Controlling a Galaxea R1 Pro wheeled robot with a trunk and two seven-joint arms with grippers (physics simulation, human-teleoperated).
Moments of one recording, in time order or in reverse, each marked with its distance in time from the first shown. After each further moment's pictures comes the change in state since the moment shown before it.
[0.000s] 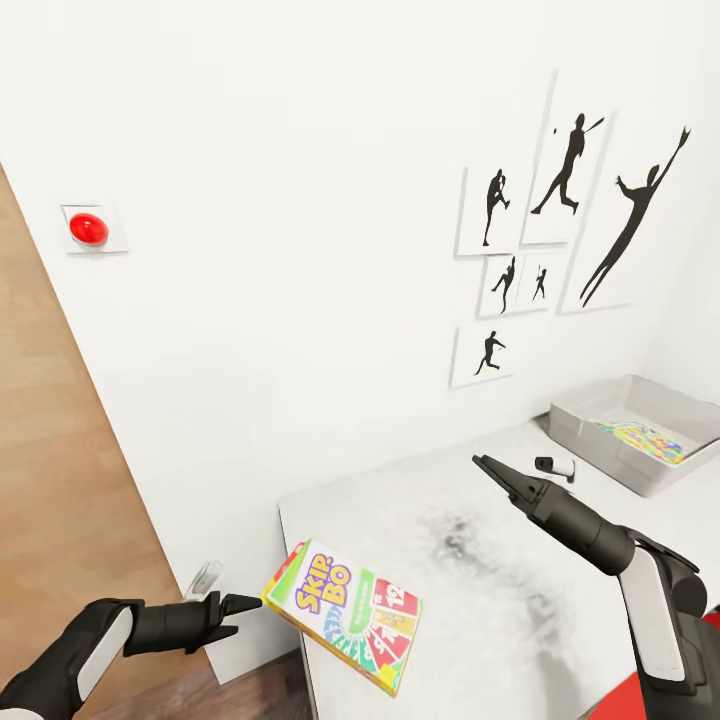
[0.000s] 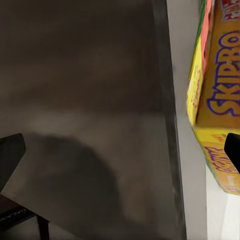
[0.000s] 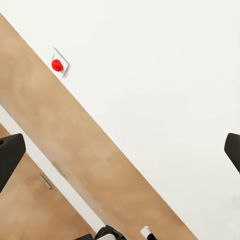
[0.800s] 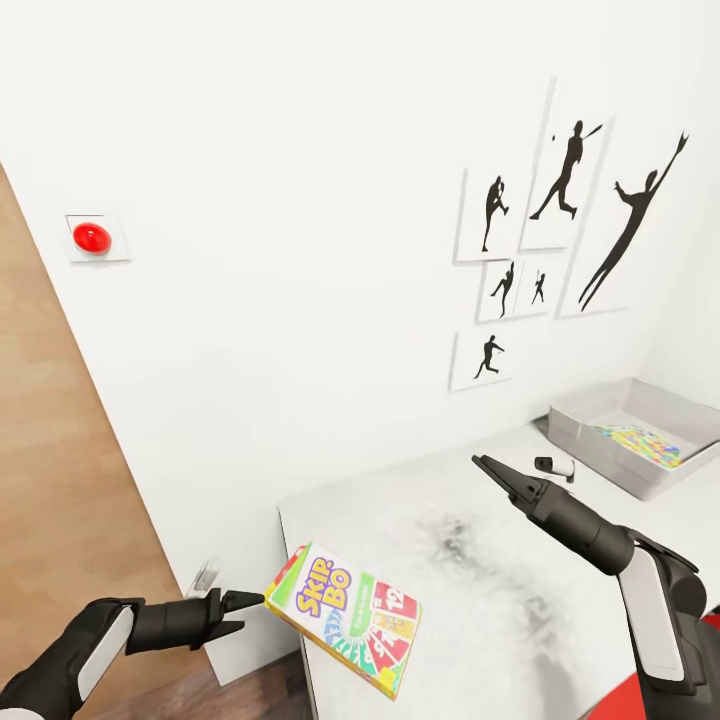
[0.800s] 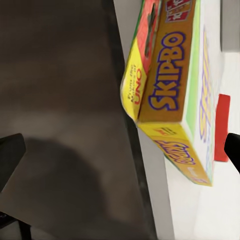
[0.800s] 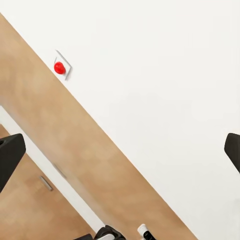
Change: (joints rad) left arm 0.000 0.001 -0.004 -0.003 -0.004 -0.002 -0.084; right arm 0.000 0.001 0.001 0.000 0.000 -0.002 -0.001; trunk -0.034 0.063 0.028
